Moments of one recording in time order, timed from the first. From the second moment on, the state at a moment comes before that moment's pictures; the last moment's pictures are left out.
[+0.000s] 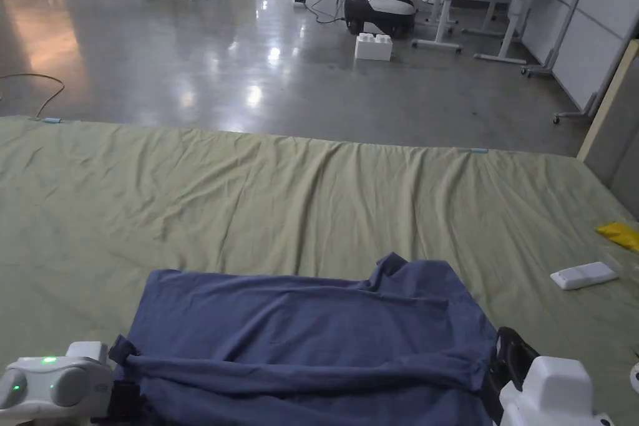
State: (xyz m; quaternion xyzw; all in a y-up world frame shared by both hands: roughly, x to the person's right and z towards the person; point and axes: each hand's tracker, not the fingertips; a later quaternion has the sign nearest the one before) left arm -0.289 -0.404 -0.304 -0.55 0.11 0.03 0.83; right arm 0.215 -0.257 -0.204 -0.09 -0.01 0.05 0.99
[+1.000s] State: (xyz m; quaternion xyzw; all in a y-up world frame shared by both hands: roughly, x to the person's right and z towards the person) left arm -0.275 -0.370 -0.248 -0.46 0.07 0.05 0.88; right arm 0.308 -0.407 -0.331 -0.47 0.01 0.04 0.88
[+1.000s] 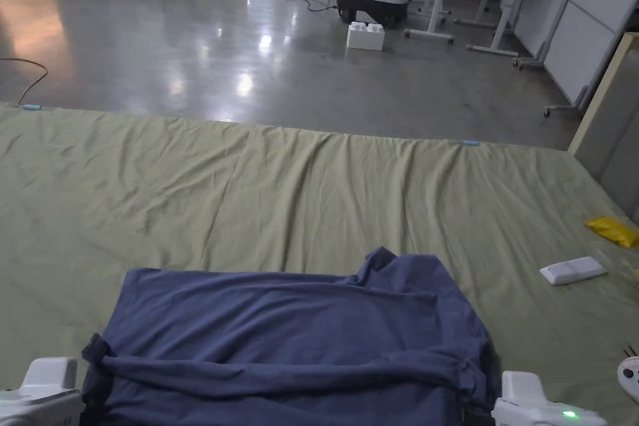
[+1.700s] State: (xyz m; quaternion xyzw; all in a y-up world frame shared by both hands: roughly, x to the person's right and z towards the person) left arm -0.287 -0.308 -0.244 -0.40 0.08 0.06 0.91; right arm 0.280 -0.307 -0.315 -0.42 0.02 0.11 0.90
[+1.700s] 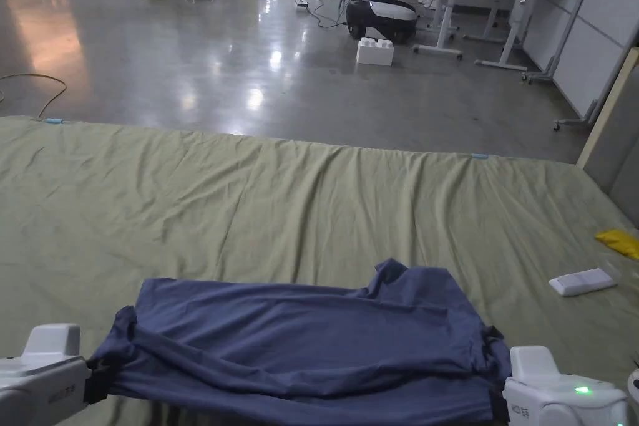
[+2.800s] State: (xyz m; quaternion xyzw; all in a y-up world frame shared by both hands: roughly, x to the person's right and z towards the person) left arm -0.276 -0.385 -0.110 -0.52 0.10 0.04 0.85; right arm 0.284 -0.376 -0.165 -0.51 0.01 0.15 0.85
